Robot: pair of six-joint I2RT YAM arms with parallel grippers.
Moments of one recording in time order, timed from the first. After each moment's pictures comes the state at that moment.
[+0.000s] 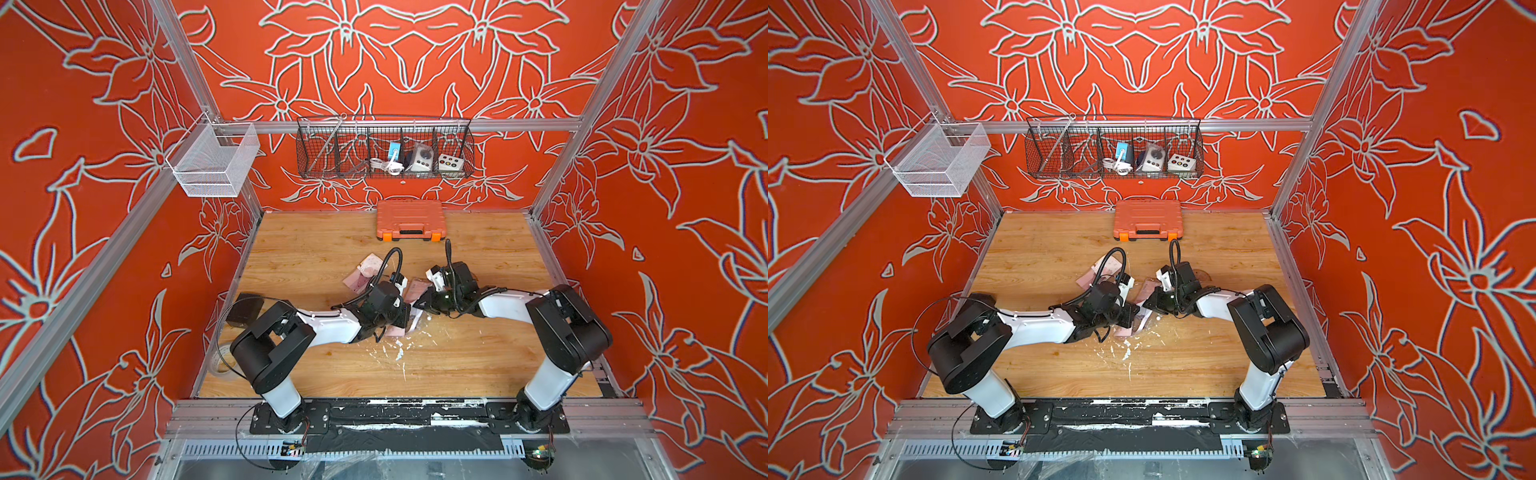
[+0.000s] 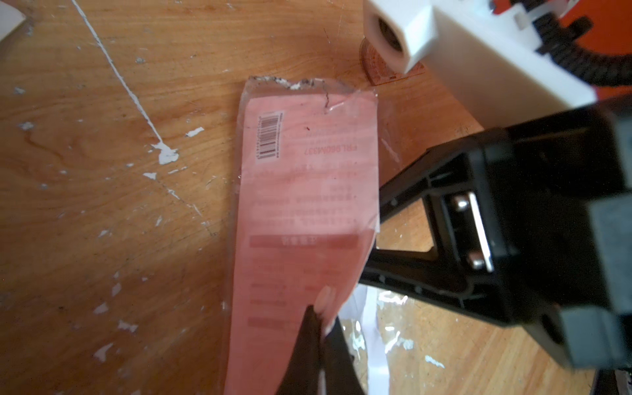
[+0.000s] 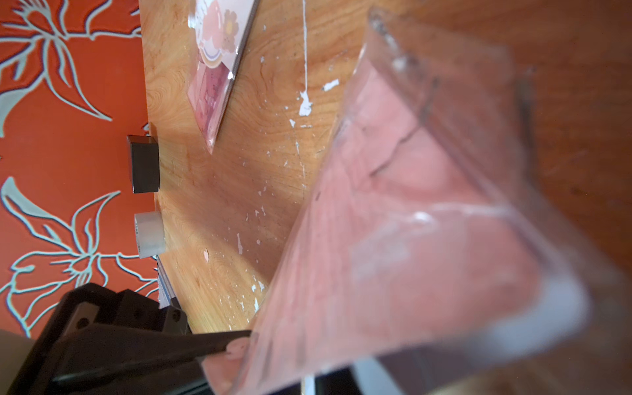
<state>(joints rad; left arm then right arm) -0.74 1.66 0.74 0.24 0.08 -0.48 0.51 1.73 0.79 0.07 -0.61 0.68</state>
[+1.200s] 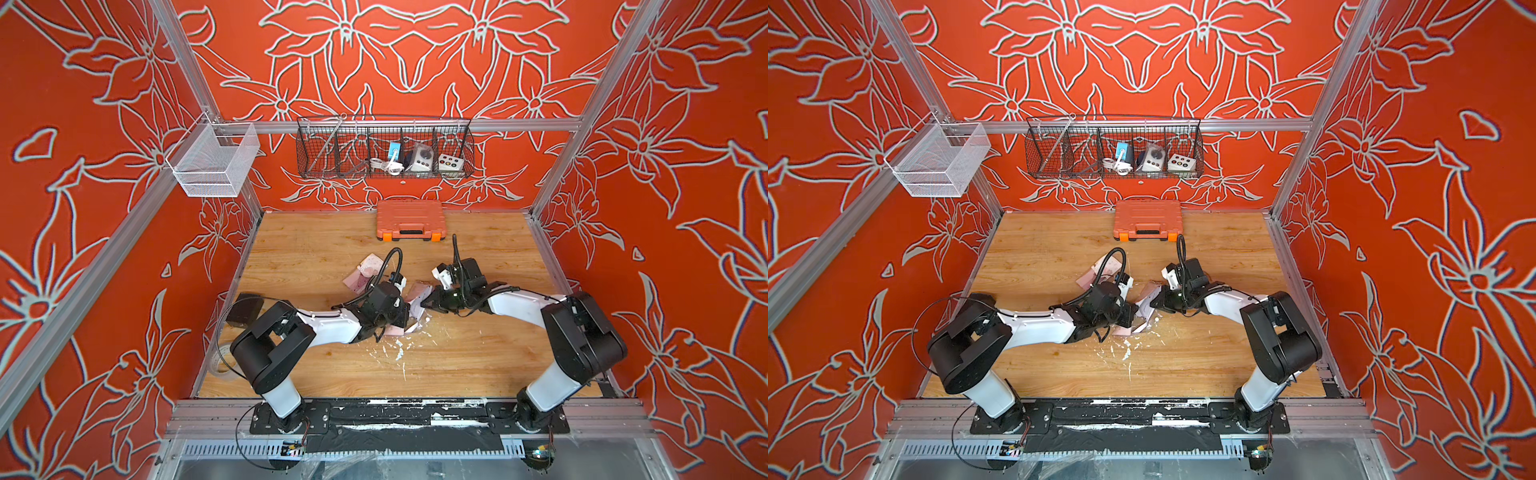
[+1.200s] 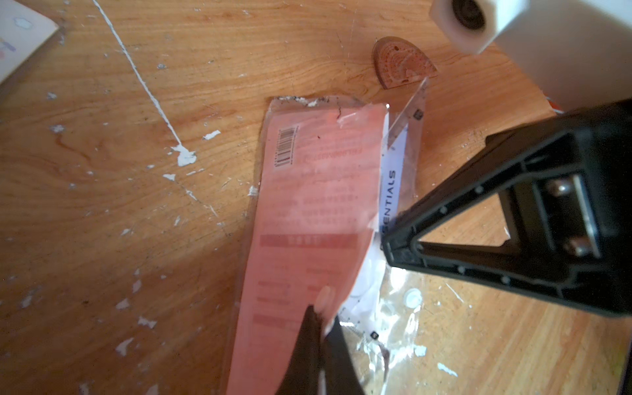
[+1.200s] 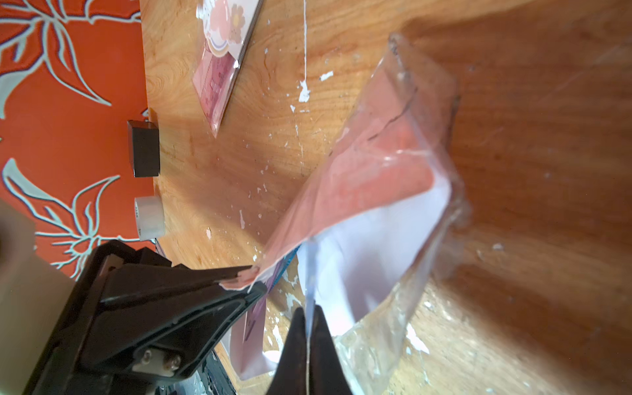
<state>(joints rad) -0.74 1.66 0.74 0.23 0.04 -0.48 0.45 1.64 0.81 -0.11 -0.65 0.57</state>
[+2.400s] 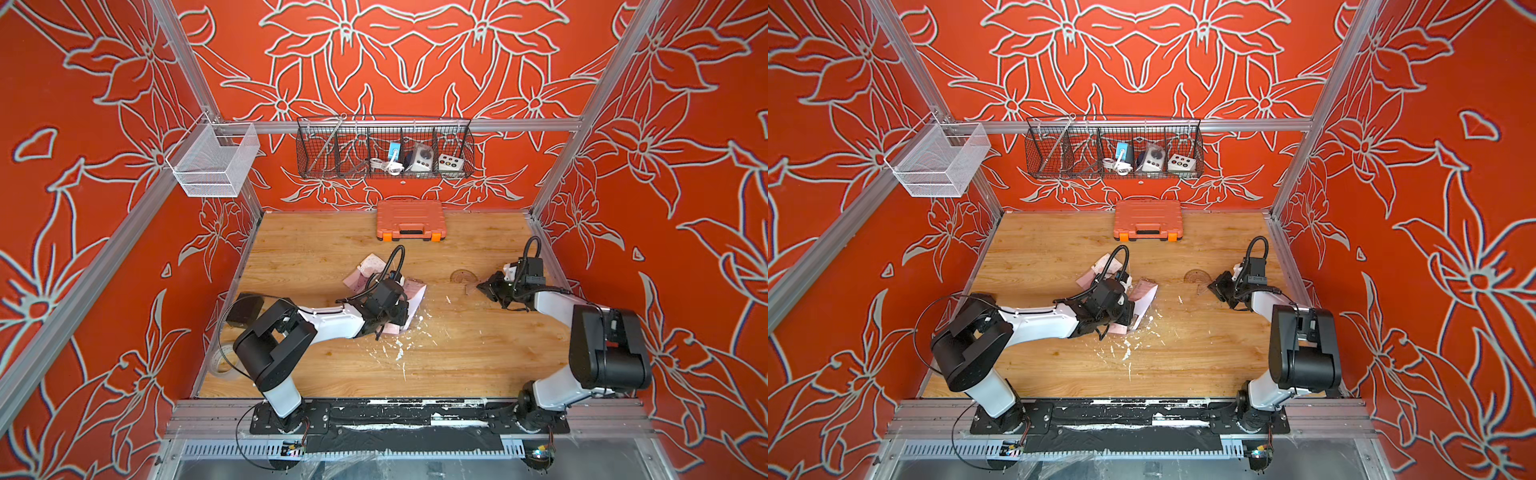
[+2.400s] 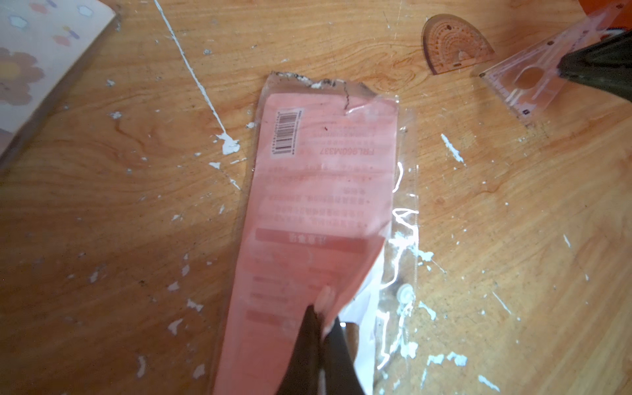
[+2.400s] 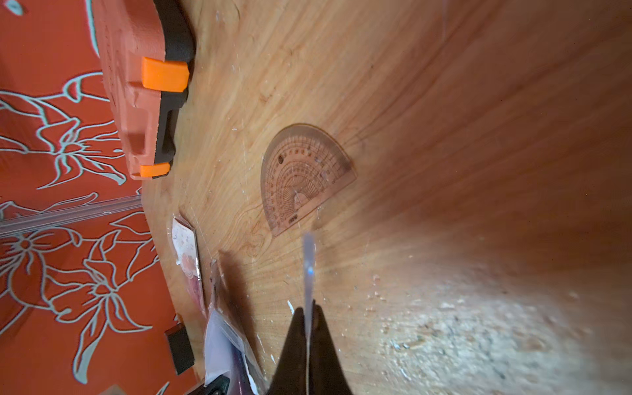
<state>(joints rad) -0.74 1.67 0.81 0.07 -0.03 -0.48 -0.07 1.56 0.72 -0.09 -0.58 0.79</state>
